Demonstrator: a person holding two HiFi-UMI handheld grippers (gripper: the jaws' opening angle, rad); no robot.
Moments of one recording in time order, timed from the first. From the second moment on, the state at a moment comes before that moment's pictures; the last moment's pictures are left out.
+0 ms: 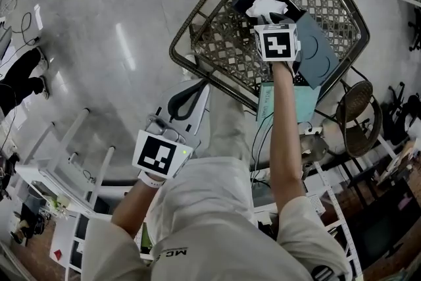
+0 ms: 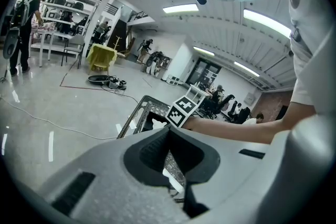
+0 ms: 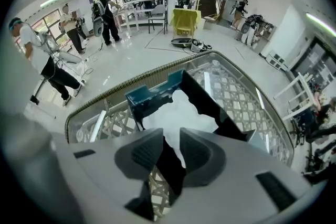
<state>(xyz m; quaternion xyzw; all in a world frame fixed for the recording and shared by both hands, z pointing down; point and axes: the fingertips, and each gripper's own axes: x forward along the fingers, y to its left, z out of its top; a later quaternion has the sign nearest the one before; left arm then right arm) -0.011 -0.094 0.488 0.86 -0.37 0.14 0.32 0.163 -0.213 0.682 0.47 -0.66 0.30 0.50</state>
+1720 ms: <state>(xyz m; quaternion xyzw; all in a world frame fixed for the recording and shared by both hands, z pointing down) -0.005 -0.081 0.426 0.89 -0.35 0.12 0.26 0.160 -0.191 0.537 0.56 -0.71 0.23 0.36</state>
